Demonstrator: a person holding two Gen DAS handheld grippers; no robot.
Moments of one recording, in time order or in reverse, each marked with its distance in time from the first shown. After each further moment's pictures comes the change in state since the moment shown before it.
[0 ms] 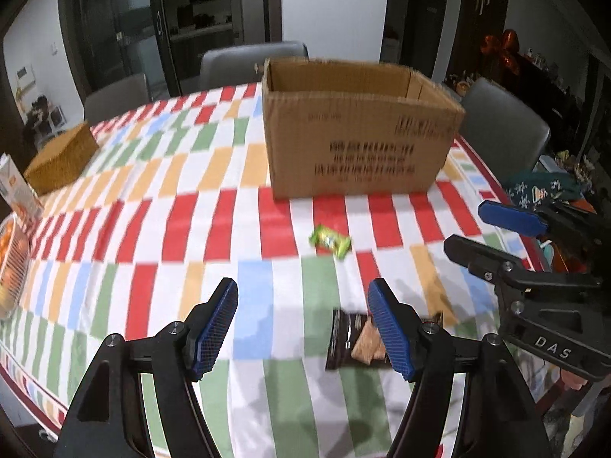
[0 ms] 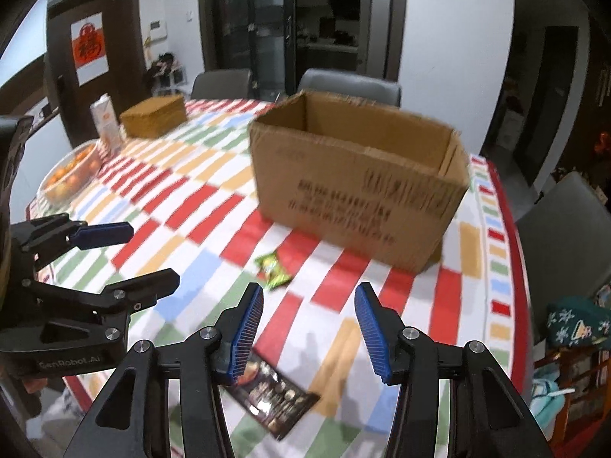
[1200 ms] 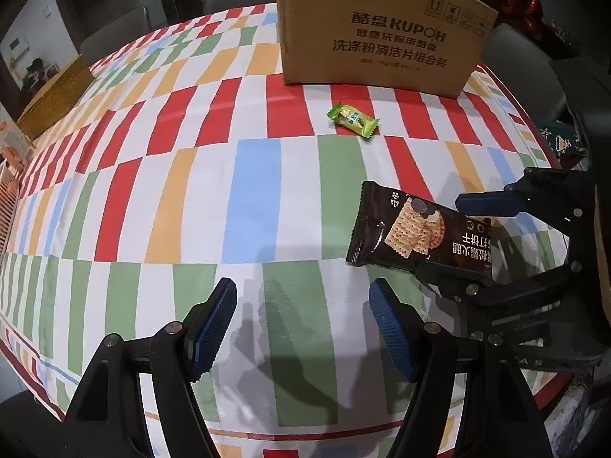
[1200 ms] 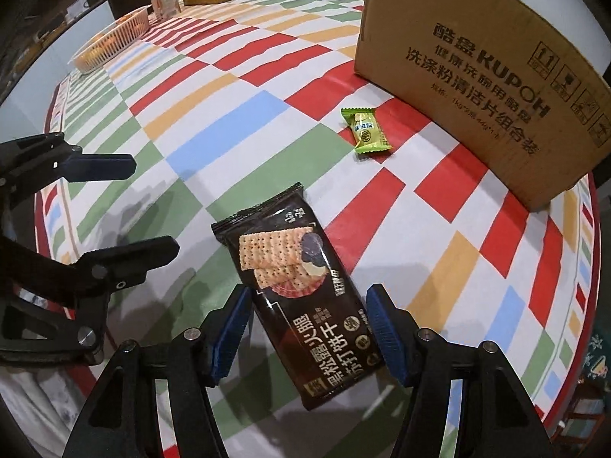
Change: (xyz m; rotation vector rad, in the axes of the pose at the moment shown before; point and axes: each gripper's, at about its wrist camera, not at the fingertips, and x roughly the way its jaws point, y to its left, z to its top) left arm 0.052 0.009 -0.063 -0.021 0.224 0.028; right arm 0.089 0.046 -0.060 -0.252 0.357 0.160
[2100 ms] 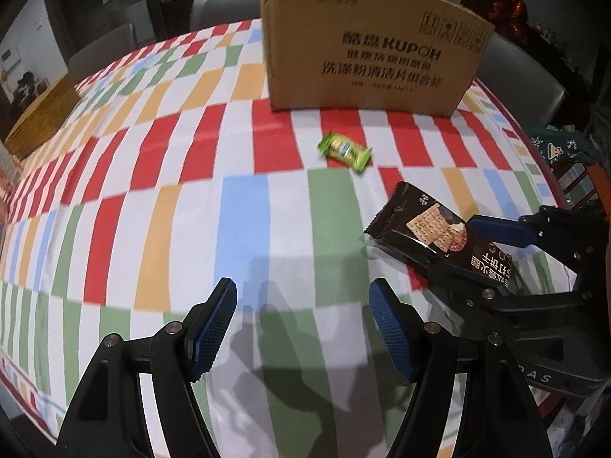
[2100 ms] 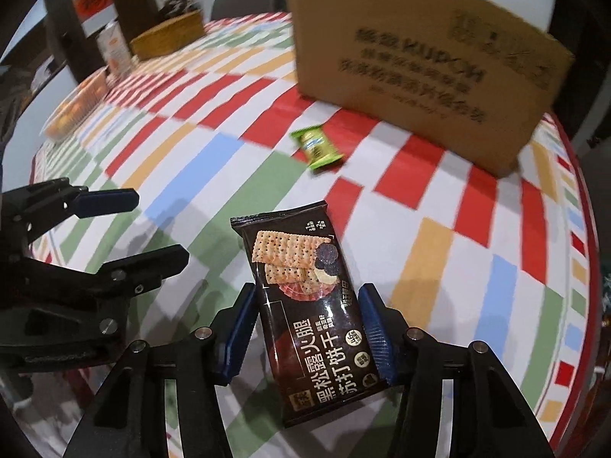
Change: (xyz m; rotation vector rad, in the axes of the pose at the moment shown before) left arm 0.009 -0.001 0.027 0.039 -0.069 -0.049; right arm -0.010 -0.018 -0.008 0.240 -0.127 -0.045
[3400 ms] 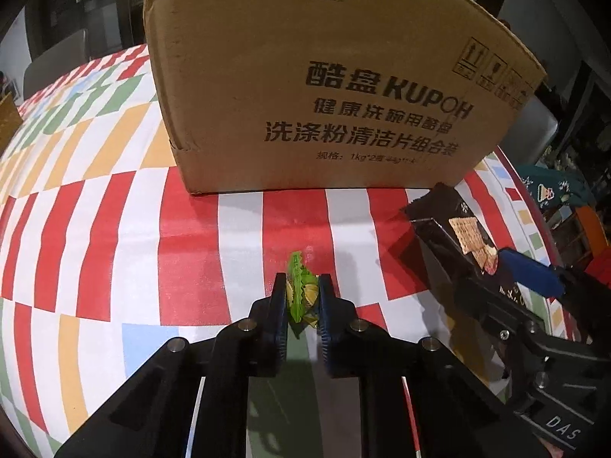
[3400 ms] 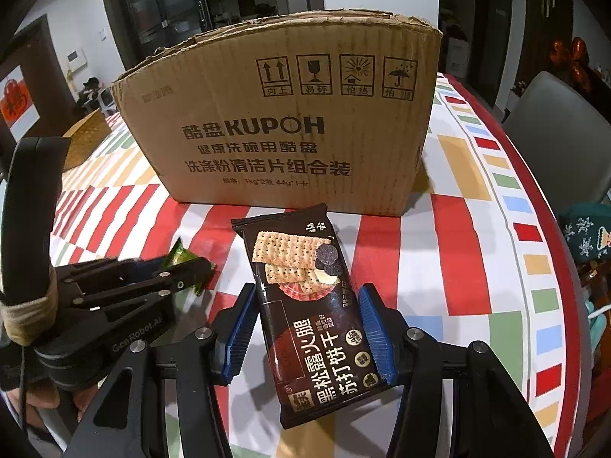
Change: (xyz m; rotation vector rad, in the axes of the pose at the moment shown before) left arm 0.077 -0.019 0.091 -0.010 -0.055 -0.137; right arm 0.000 -0.072 0.037 0.324 -0.165 -0.149
